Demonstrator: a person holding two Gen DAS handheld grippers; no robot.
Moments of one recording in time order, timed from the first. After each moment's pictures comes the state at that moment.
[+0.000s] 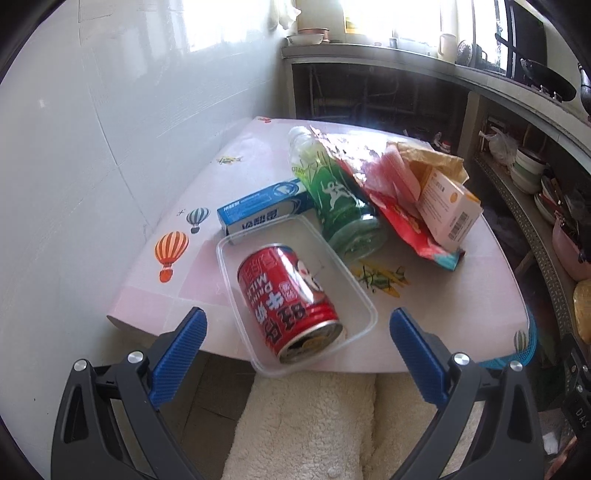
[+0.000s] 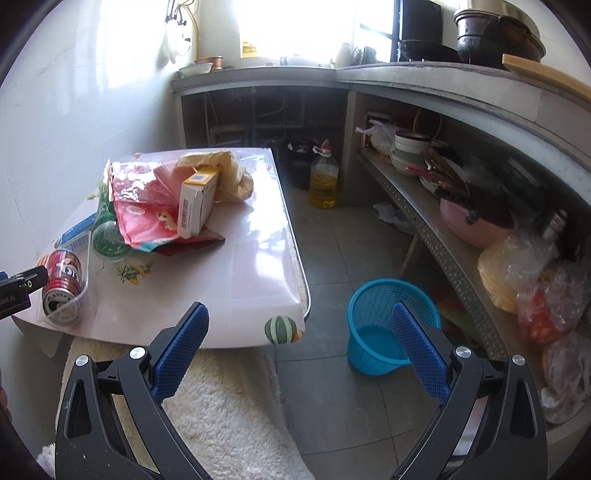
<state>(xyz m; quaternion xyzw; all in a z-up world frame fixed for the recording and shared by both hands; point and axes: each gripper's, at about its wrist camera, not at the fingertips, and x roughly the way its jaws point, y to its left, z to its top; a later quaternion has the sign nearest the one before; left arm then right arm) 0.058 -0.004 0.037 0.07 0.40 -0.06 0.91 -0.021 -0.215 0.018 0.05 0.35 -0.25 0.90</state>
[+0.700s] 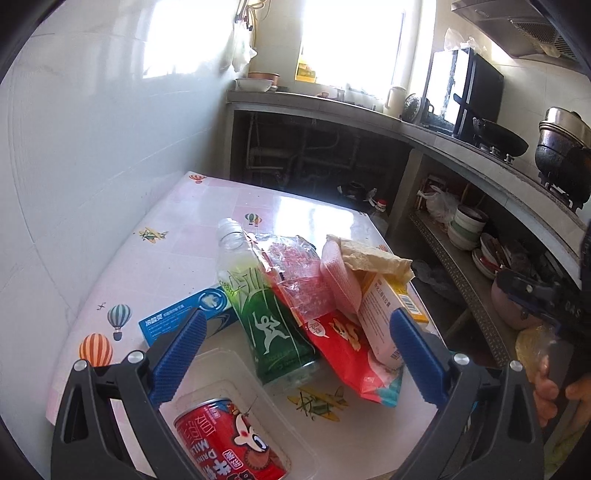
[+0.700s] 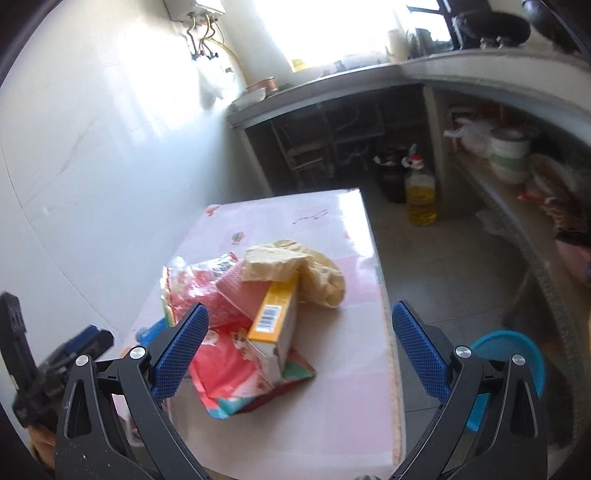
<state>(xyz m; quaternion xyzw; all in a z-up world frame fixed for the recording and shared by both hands) 0.157 -0.022 0.083 -0.01 0.33 -0.21 0.92 0.125 -0.300 0.070 0.21 0.33 -0.04 0.92</state>
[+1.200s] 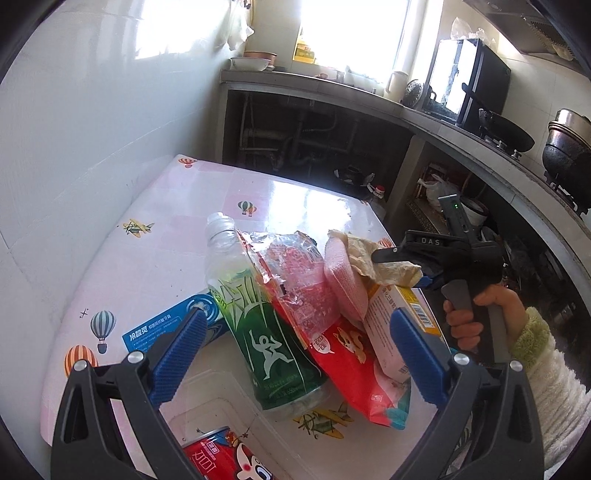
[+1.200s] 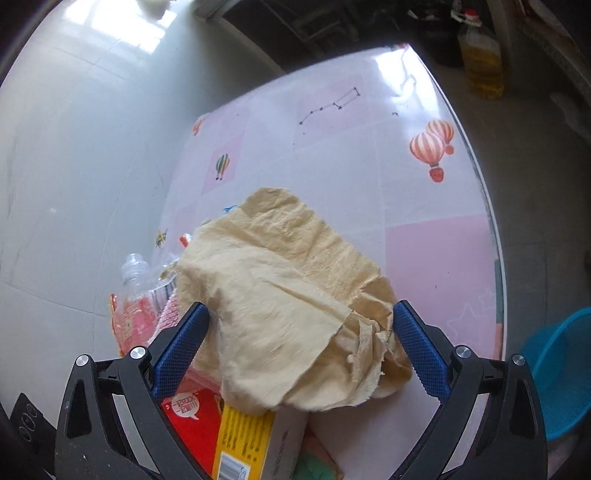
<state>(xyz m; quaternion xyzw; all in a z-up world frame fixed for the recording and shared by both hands) 0.199 -0.032 0.072 -0.01 0.37 -0.22 0.90 0.312 -0.325 -0.045 0.31 0.54 0.06 0.78</state>
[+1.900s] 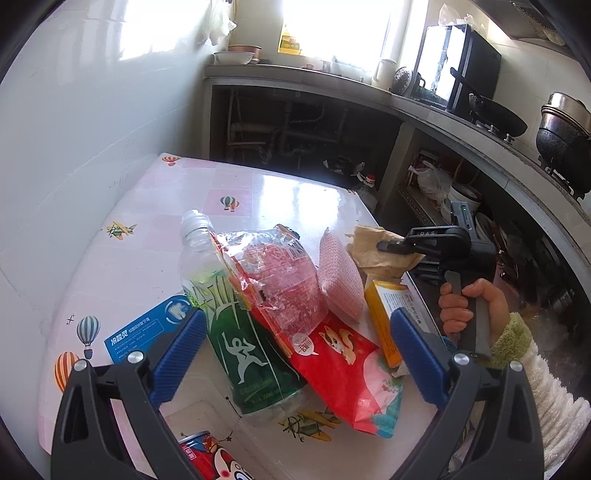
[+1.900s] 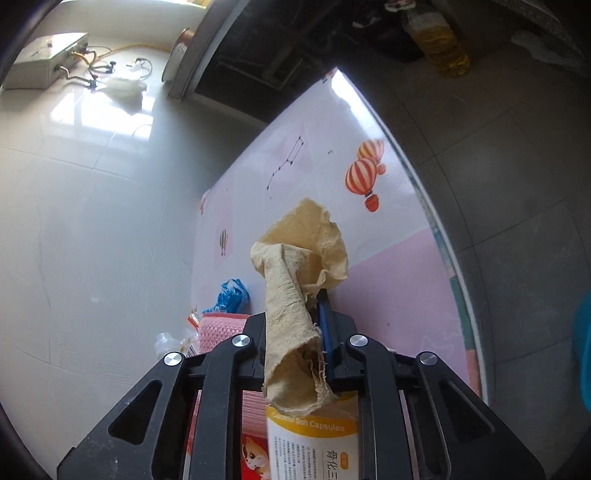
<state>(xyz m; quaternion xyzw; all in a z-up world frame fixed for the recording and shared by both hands) 0.200 -0.057 0.069 0.01 0.37 -0.24 0.89 0.272 -0.399 -0.048 0.47 0.42 0.03 0.77</state>
